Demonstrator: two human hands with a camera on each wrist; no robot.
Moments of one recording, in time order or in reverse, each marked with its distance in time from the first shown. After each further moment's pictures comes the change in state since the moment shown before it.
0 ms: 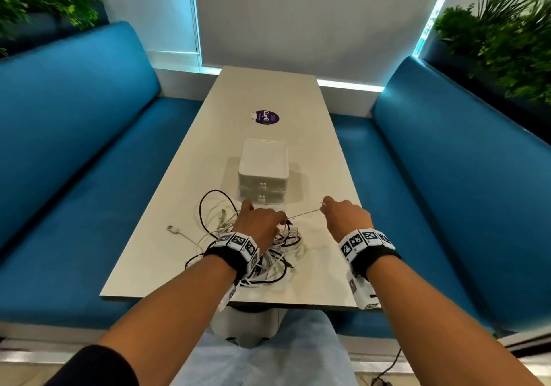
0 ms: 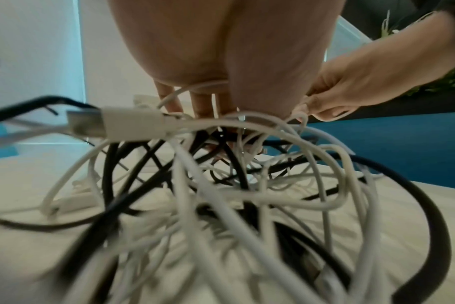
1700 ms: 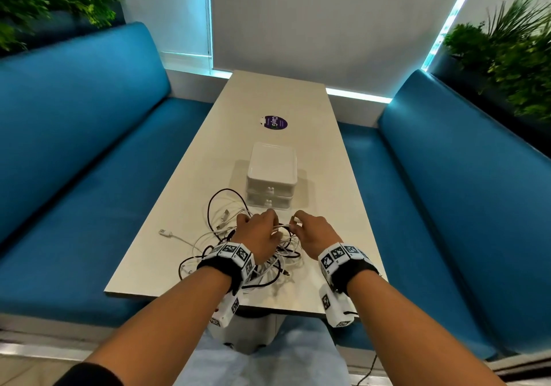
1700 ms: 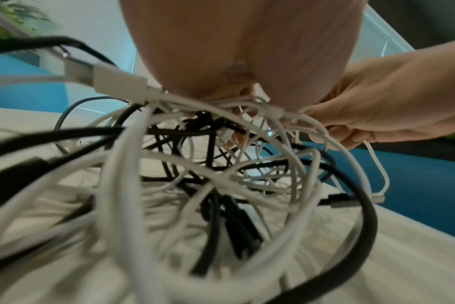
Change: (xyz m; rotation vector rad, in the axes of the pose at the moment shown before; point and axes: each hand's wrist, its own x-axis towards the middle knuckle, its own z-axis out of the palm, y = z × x) left_hand -0.019 -0.008 0.007 -0.330 -0.003 -0.185; right_hand -0.002 -0.060 0.015 0.527 -0.122 -0.139
